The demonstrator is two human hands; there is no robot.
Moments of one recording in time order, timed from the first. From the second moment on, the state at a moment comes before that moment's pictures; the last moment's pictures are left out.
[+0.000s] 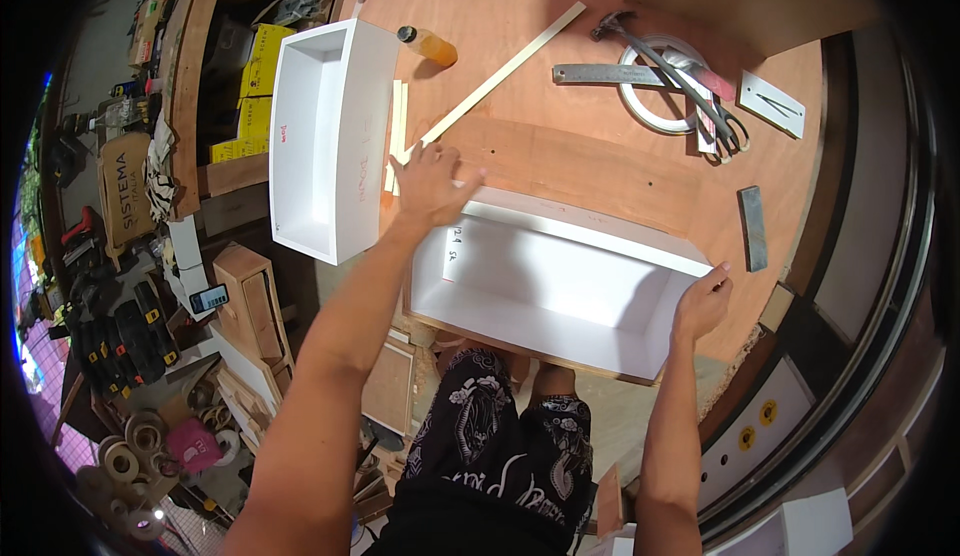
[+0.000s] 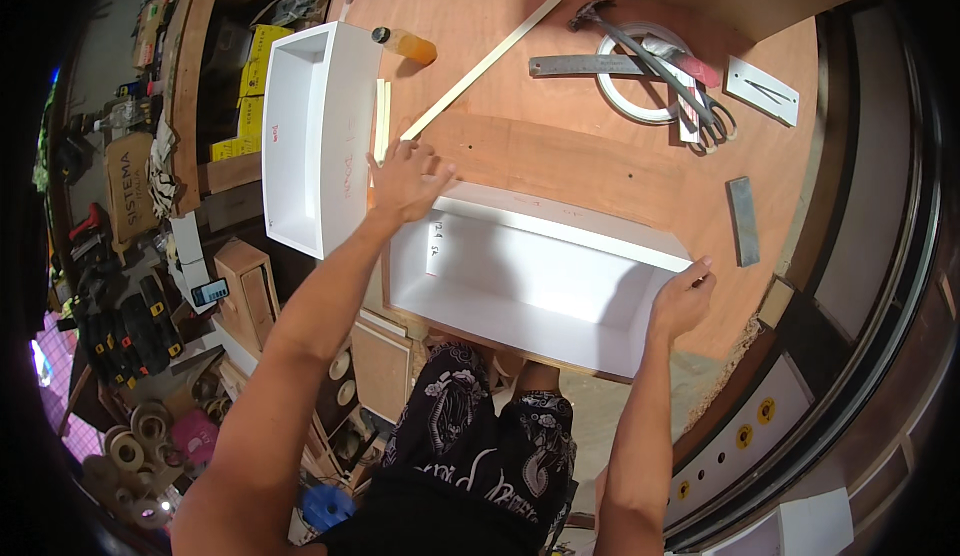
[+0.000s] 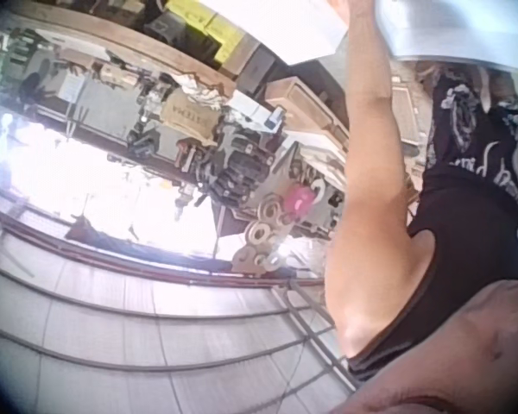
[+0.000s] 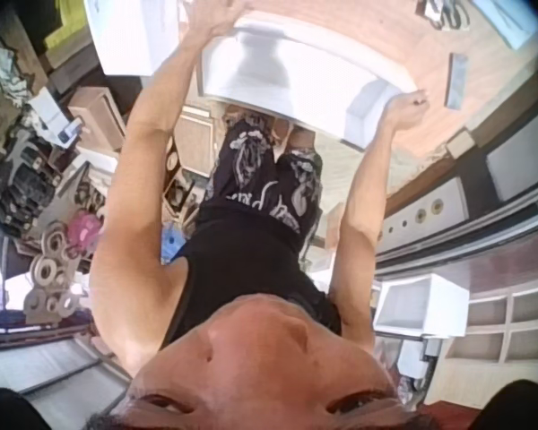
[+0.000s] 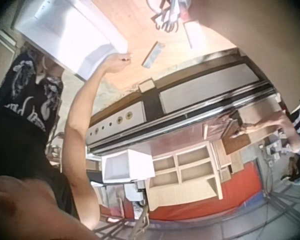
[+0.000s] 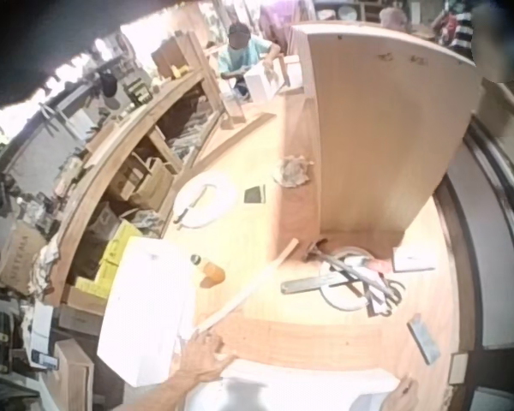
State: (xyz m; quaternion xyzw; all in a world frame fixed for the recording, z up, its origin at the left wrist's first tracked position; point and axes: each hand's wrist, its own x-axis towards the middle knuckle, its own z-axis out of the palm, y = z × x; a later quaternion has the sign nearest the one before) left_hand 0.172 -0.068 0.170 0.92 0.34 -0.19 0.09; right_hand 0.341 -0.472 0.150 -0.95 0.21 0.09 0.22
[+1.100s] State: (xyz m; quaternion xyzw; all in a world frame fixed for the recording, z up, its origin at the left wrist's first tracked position) left_hand 0.162 -0.048 0.148 0.90 0.40 0.02 0.19; right_hand 0.312 -0.364 0.169 -0.90 -0.29 0.11 0.30
